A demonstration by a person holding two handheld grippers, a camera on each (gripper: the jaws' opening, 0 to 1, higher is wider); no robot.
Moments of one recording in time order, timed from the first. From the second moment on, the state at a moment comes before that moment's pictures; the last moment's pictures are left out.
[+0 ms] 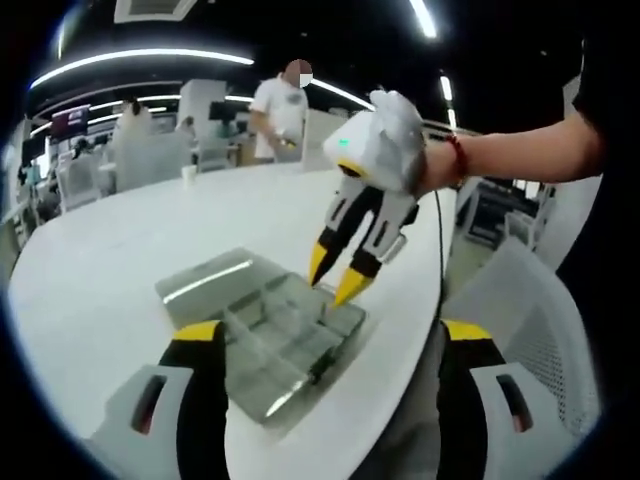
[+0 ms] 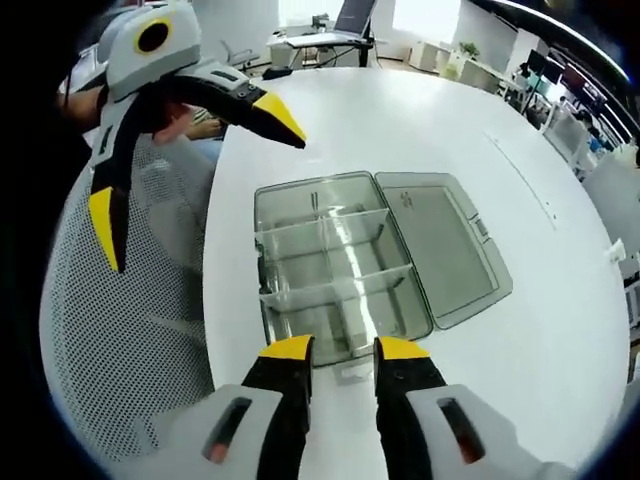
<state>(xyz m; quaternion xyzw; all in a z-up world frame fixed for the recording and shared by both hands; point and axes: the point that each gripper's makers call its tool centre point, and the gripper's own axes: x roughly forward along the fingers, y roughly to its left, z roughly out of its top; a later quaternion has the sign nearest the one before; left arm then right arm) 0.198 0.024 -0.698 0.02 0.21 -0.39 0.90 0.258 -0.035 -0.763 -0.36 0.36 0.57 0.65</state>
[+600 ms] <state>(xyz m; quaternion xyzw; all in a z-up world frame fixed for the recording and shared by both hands) 0.194 0.011 -0.692 0.02 0.20 -0.42 0.88 0.256 -0.069 -0.757 -0.30 0.35 0.52 0.72</state>
